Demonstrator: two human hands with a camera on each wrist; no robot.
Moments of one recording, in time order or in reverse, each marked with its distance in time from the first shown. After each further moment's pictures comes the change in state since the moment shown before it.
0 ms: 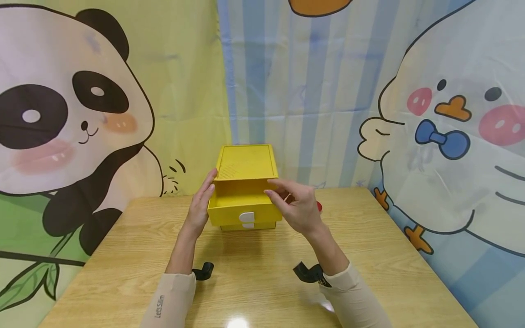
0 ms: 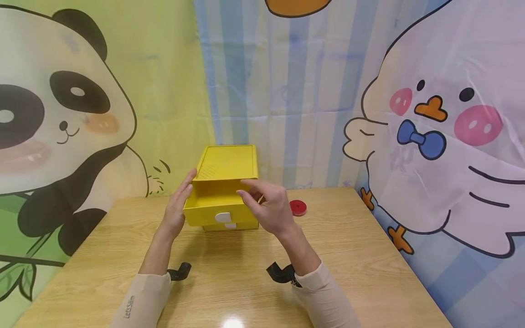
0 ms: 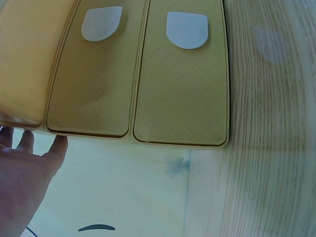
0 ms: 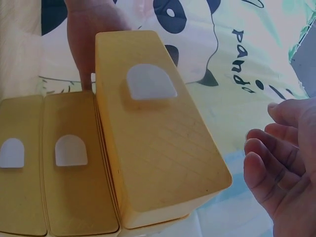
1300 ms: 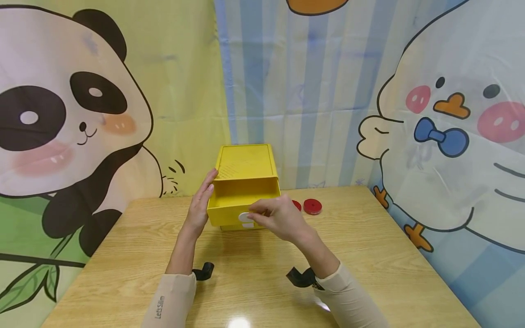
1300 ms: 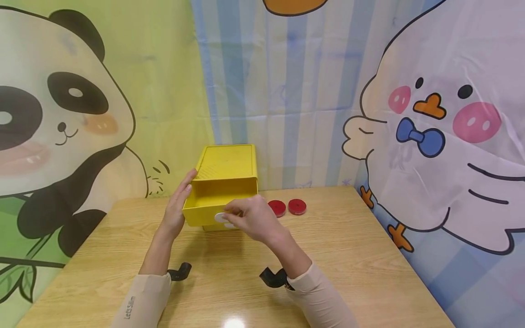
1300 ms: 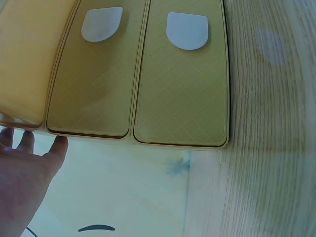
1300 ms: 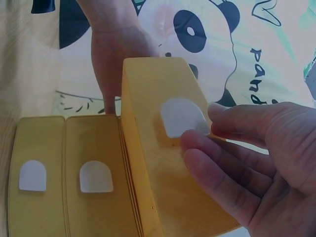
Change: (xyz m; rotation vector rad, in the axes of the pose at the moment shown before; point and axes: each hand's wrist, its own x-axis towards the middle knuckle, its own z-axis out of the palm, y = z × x) left_hand 0.000 -0.001 0.001 0.017 0.013 0.006; right_hand -0.011 -0.014 0.023 -0.023 -0.411 0.231
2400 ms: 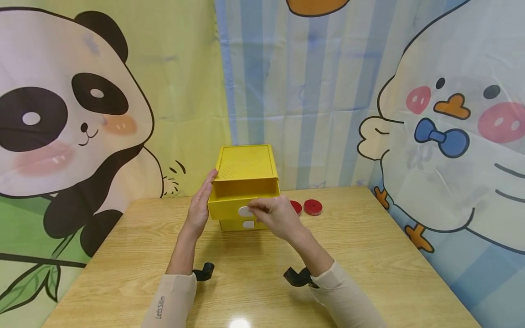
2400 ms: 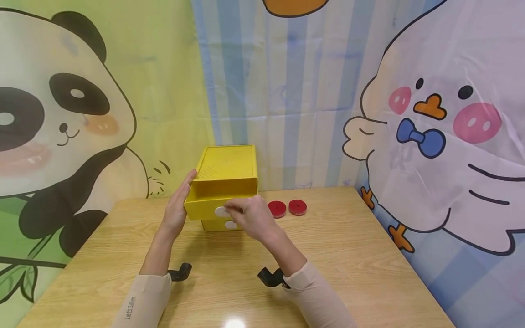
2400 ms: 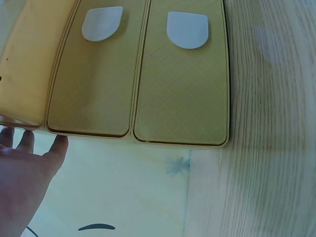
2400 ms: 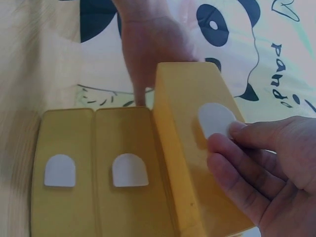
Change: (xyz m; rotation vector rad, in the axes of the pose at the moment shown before) left_hand 0.000 0.000 0.000 -0.016 -0.005 0.006; right_hand 0.005 0.017 0.015 0.002 0.082 -0.001
